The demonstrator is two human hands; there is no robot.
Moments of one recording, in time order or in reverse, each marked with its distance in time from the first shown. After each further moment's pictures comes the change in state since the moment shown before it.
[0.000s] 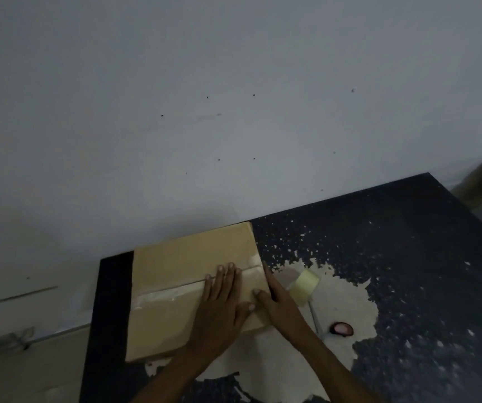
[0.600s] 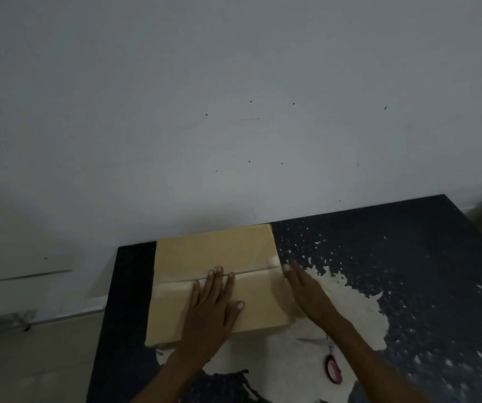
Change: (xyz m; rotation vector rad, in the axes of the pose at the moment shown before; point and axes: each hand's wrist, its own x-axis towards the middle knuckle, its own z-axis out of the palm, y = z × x) left_hand -0.036 -0.040 -0.004 -0.036 -0.002 -0.185; right_hand 0.018 -0.020 -0.023 -0.373 0.043 -0.037
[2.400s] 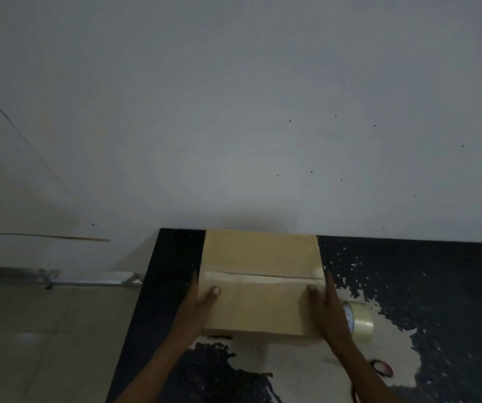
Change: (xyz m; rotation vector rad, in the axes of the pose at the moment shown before) left_hand -0.043 -0.096 -0.025 -1.117 0.046 -0.589; right_hand -0.006 -0.017 0.059 -0.069 0.188 0.105
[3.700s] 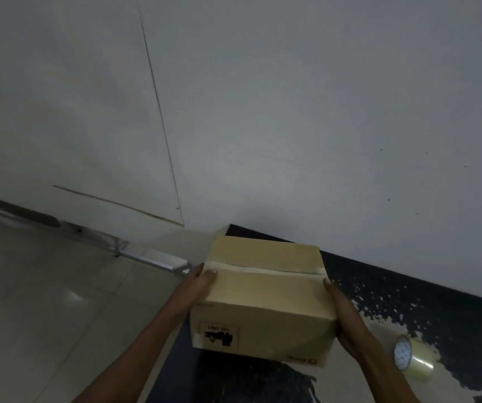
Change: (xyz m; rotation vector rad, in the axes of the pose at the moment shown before) left_hand -0.081 -0.017 -0.145 -0.209 0.155 -0.168; right_hand -0.079 -0.099 0.040 0.431 -0.433 0.128
